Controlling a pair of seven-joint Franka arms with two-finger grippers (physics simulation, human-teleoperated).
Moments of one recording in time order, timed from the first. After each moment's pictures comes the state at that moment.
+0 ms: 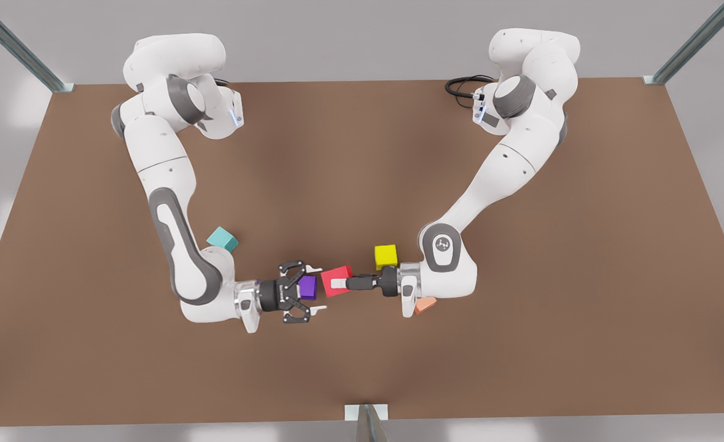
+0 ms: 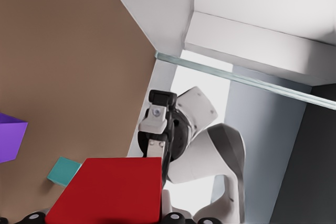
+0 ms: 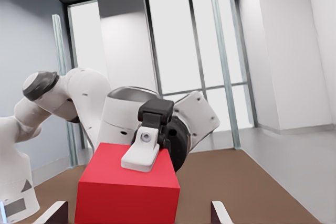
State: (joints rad) left arm -0.15 1.11 -0.71 -1.04 -1.09 2.34 0.11; right arm 0.07 0.96 0.31 -1.20 1.47 1.80 -2.01
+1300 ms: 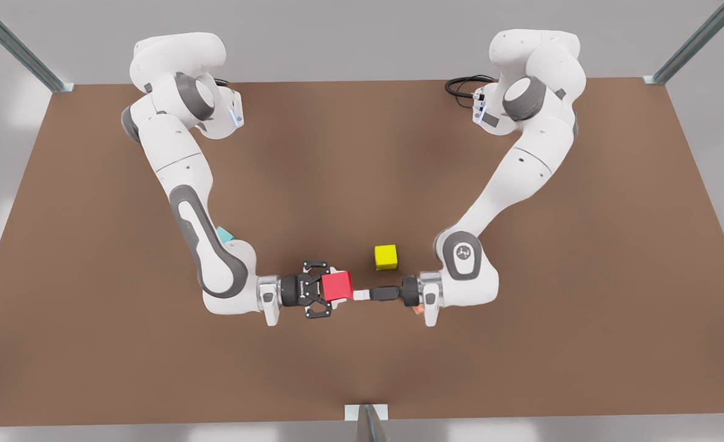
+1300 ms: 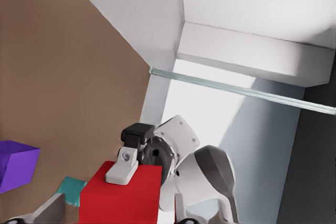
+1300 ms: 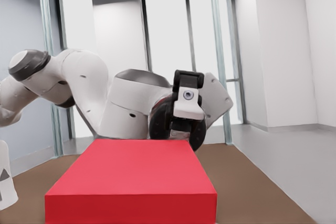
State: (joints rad) left arm -0.04 1.10 -0.71 -1.07 -1.08 2.30 0.19; right arm 0.13 0.97 0.32 -1.21 1.49 1.92 -2.08
